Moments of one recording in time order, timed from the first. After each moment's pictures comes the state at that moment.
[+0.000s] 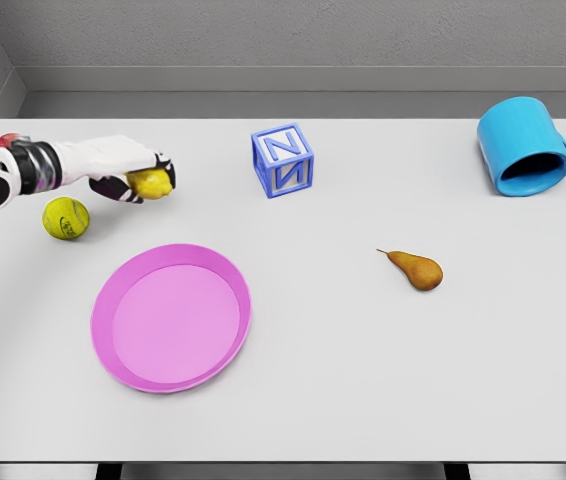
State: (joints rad) left arm -0.78 0.60 -0.62 -1.11 -0.49 -0.48 -0.61; right arm 0.05 0.00 0.00 0.06 0.15 -0.25 0.00
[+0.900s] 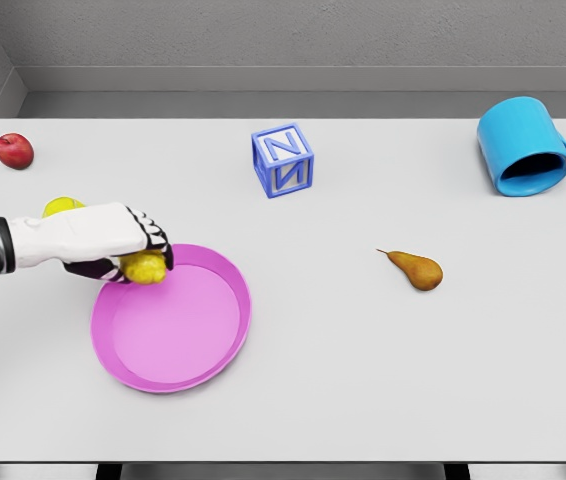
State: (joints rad) left arm -0.43 0.88 -0.50 -1.71 -0.32 -0.52 -0.61; right arm 0.05 0.00 0.00 0.06 0.15 -0.25 0.00
